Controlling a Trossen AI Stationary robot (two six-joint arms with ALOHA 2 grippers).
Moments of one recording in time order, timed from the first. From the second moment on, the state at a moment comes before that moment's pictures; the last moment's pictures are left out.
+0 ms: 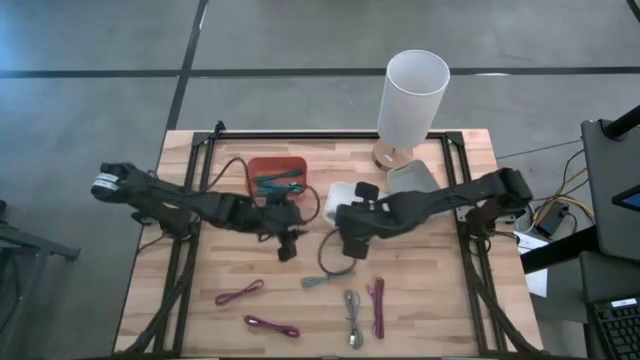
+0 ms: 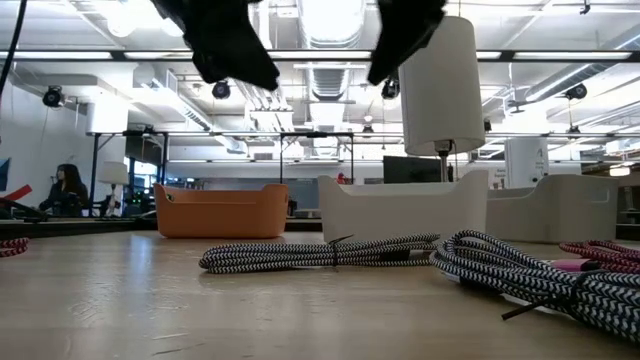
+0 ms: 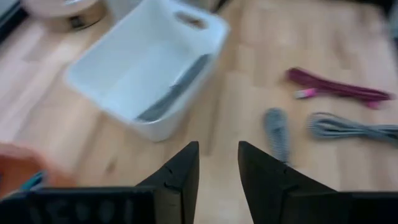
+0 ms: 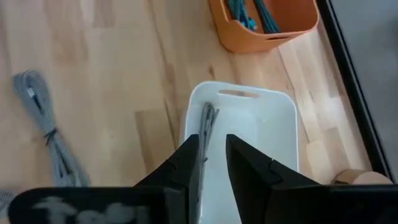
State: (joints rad) left arm -0.22 1.34 1.00 -0.33 -0.27 -0.32; right arm 0.22 1.71 1.52 -0.94 0.45 0.31
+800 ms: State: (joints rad) left arm -0.37 1.78 0.96 0.10 -0.17 -0.34; right arm 0.34 1.22 0.76 -0.25 0.31 0.34
